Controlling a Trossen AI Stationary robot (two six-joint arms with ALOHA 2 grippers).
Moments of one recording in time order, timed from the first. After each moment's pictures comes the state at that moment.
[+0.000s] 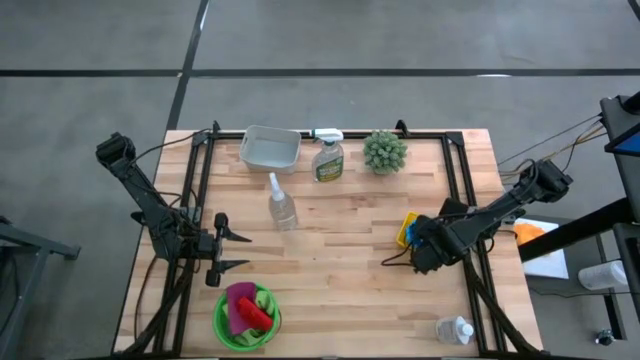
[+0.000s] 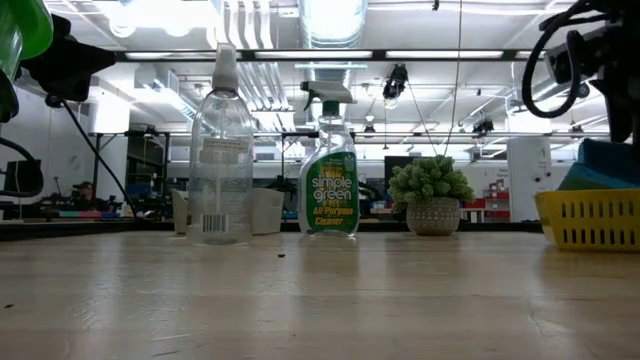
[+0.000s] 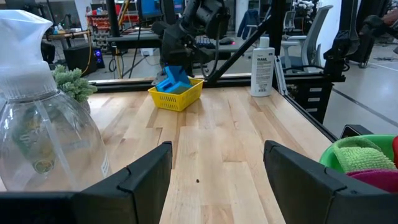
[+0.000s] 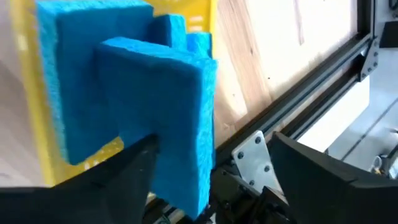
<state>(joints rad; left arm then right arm) -0.92 0.64 0.12 0.36 -0.87 -0.10 0.53 1.39 0.94 -1.51 0.31 1.07</state>
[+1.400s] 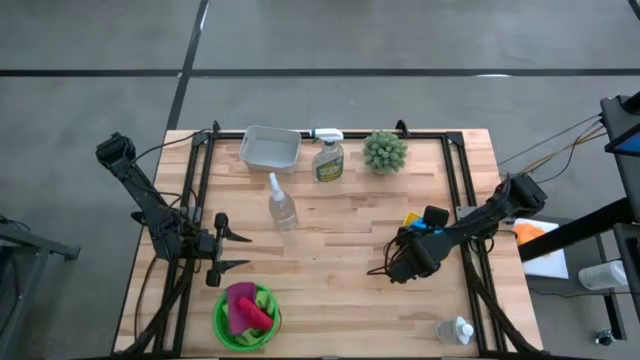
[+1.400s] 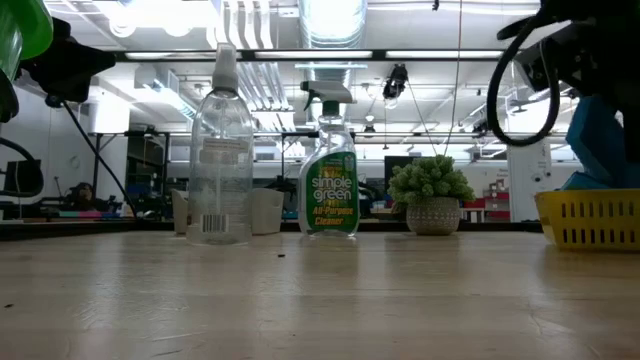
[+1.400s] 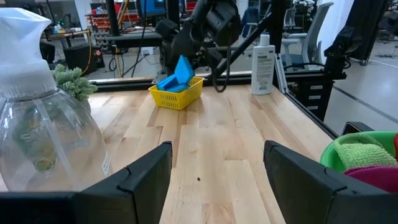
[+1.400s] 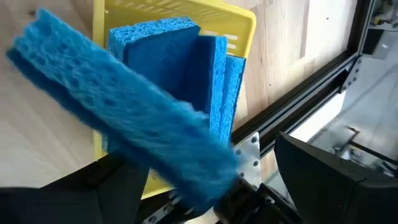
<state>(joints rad) -0.92 0.64 0.12 0.35 -0.87 -0.10 0.50 1.65 1.14 -1.57 0.27 0.93</state>
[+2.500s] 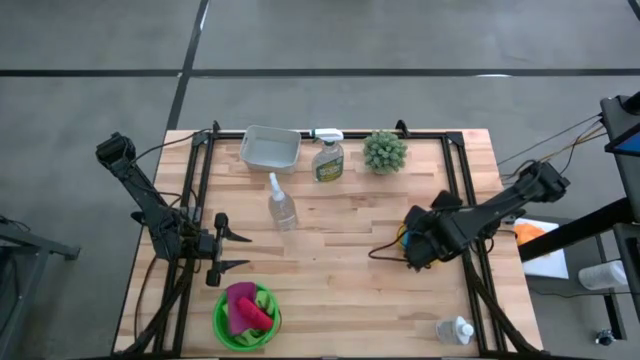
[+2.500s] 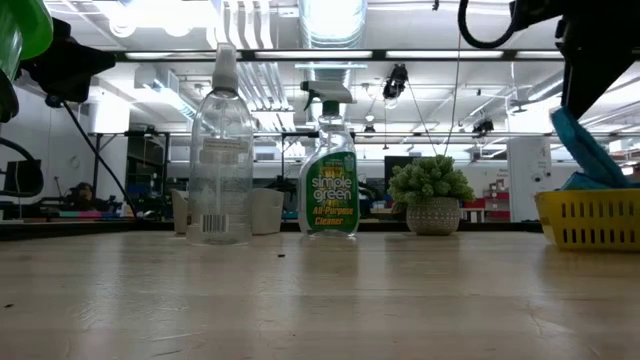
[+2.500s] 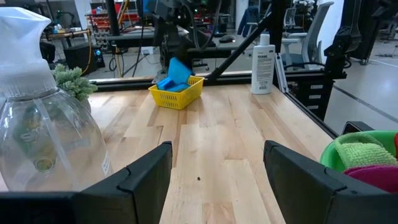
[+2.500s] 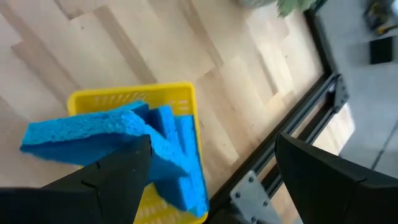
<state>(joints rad) -0.92 0.64 0.12 0.35 -0.87 -0.10 0.48 1.42 1.14 -1.57 0.49 1.12</state>
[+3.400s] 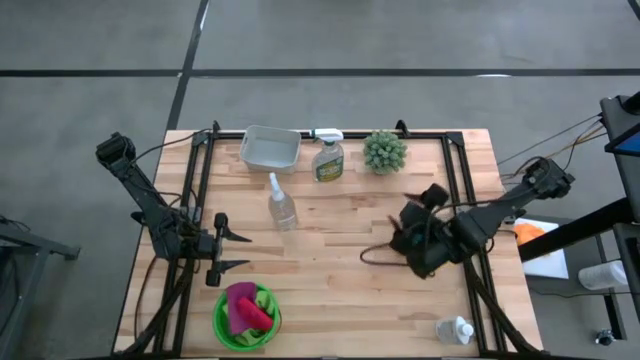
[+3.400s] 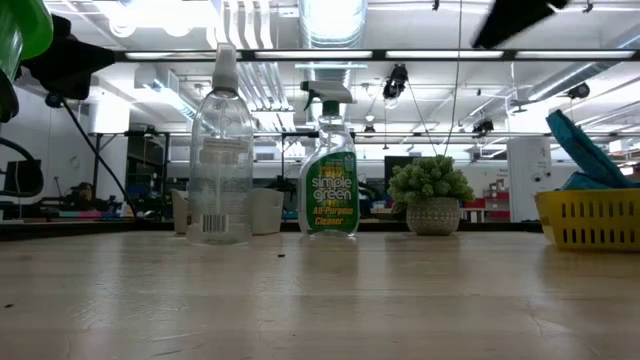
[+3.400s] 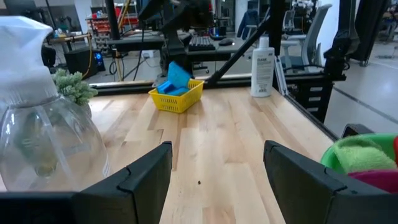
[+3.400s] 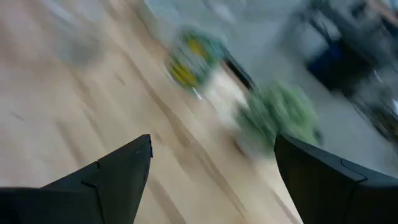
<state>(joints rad) -0.92 0.64 0.12 0.37 -0.87 -0.08 0.54 1.36 1.22 -1.27 0.97 0.99</state>
